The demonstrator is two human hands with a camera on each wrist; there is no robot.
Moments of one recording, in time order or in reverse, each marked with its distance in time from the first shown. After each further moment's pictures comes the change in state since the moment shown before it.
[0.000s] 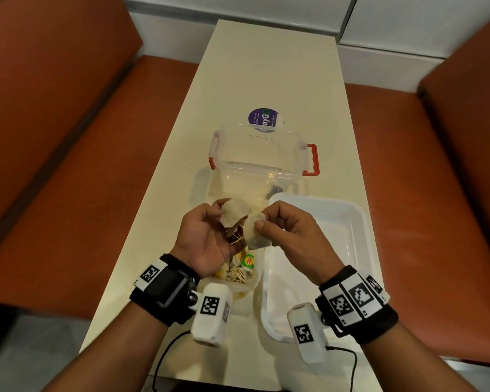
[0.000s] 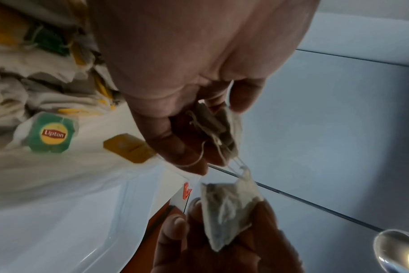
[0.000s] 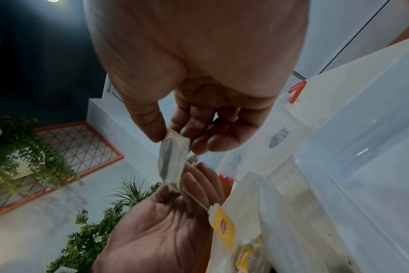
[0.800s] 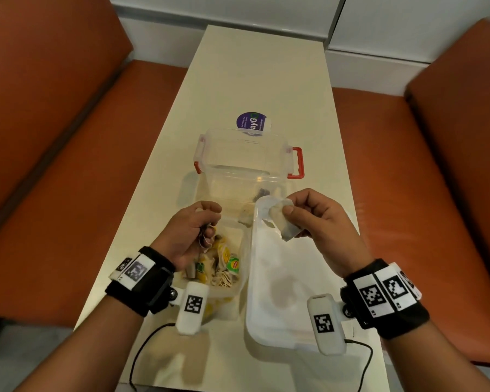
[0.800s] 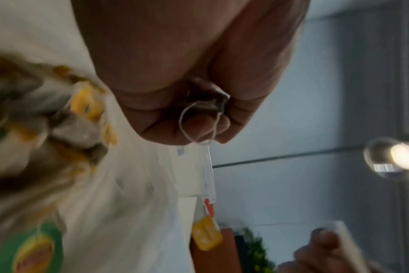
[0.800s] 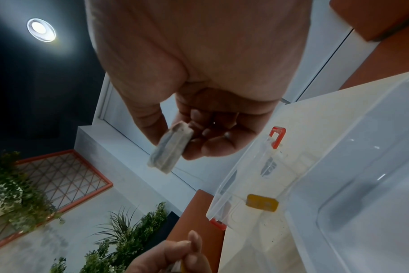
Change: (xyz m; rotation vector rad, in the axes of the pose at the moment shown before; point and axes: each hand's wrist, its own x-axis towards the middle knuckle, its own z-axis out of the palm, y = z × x) left_hand 0.014 0.011 0.001 0.487 0.154 0.094; right_hand -0.007 -0.016 -0.061 0.162 0.075 0.069
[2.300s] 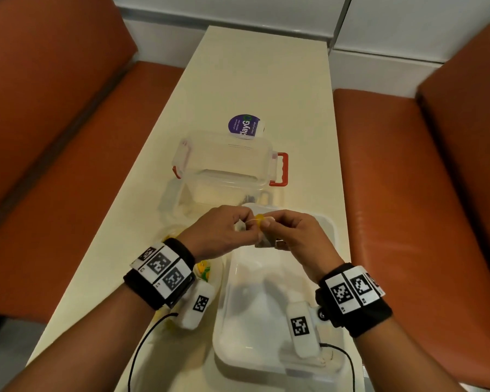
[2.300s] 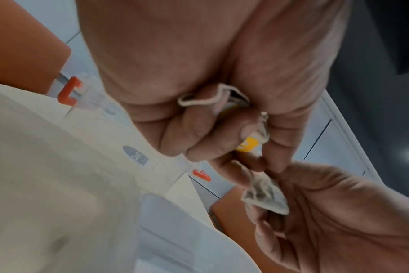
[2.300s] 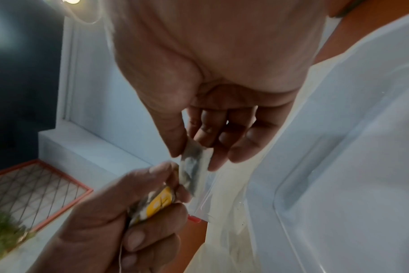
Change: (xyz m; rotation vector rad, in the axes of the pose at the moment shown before) left_hand 0.016 0.006 0.088 0.963 -0.252 0.362; right_hand 0.034 0.046 -0.036 -0.015 -0.040 0.195
